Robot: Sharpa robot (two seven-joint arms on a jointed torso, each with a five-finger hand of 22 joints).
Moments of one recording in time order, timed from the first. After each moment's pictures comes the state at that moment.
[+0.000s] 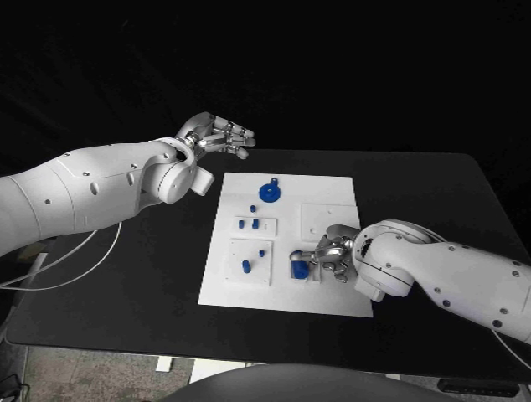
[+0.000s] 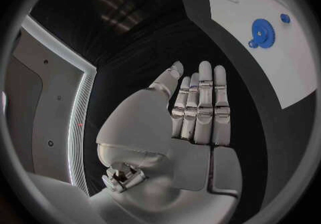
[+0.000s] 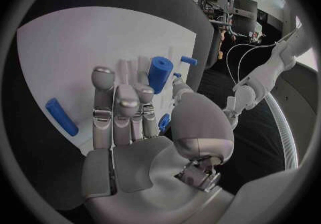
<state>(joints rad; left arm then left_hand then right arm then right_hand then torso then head) 1.33 -0.72 -0.16 1.17 -0.29 -0.26 0.29 1.35 0.01 0.14 -0.16 0.18 1.08 0.13 0.07 0.07 1.16 0.11 0.06 0.06 1.25 0.04 0.32 0.17 0.06 1.06 0.02 0.07 0.83 1.02 -0.64 0.01 1.50 -1.03 -0.07 -0.64 0.99 -0.10 0.05 0.18 0.05 1.24 0.04 0.06 0.14 1.35 -0.05 0.90 1.14 1.45 -0.10 1.06 1.05 0.05 1.47 -0.12 0.52 1.31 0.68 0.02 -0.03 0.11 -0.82</state>
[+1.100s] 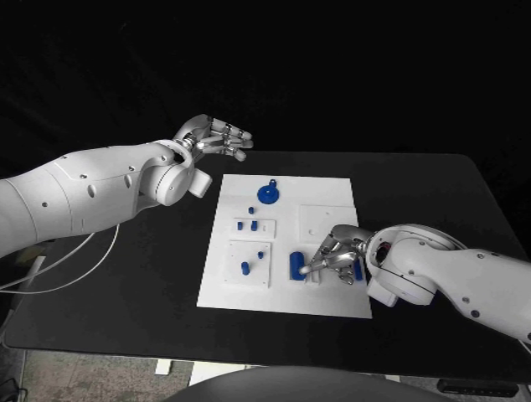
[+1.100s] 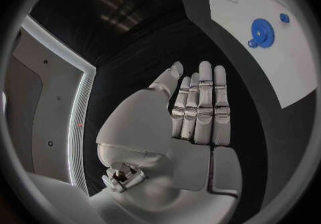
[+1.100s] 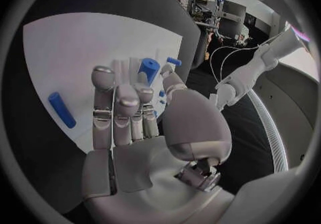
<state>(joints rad) 1.33 -0.72 -0.16 1.17 -0.29 -0.26 0.29 1.35 0.01 0.14 -0.16 0.18 1.08 0.13 0.07 0.07 1.16 0.11 0.06 0.06 1.25 0.04 0.32 0.17 0.06 1.06 0.02 0.07 0.82 1.02 -0.74 0.01 1.59 -1.03 -0.06 -0.48 1.16 -0.07 0.05 -0.05 0.09 1.23 0.04 0.06 0.16 1.34 -0.04 0.92 1.14 1.45 -0.10 1.06 1.05 0.05 1.47 -0.12 0.51 1.31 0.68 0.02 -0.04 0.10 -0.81</state>
